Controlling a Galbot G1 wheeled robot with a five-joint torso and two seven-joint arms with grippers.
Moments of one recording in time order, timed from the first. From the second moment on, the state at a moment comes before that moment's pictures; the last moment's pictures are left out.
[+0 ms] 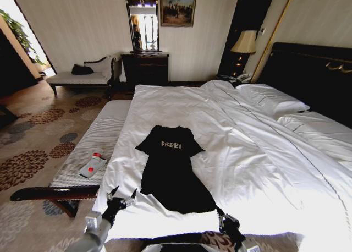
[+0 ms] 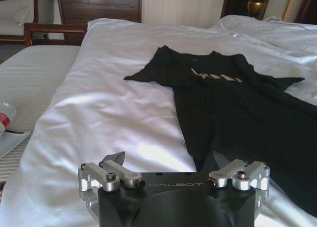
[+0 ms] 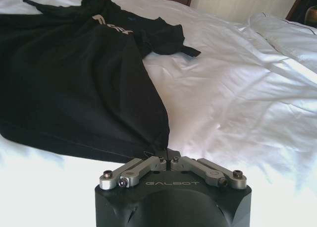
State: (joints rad) left arm 1.91 -0.86 -0.41 -2.20 -0.56 0.03 -0.26; right arm -2.07 1.08 0.50 2.12 0.11 -0.03 0.17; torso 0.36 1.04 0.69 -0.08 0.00
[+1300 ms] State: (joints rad) left arm 1.73 -0.71 -0.22 -2.10 -0.55 0.04 -0.22; right arm -1.97 1.05 0.50 2.10 0.16 -0.10 0.20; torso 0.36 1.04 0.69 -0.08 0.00
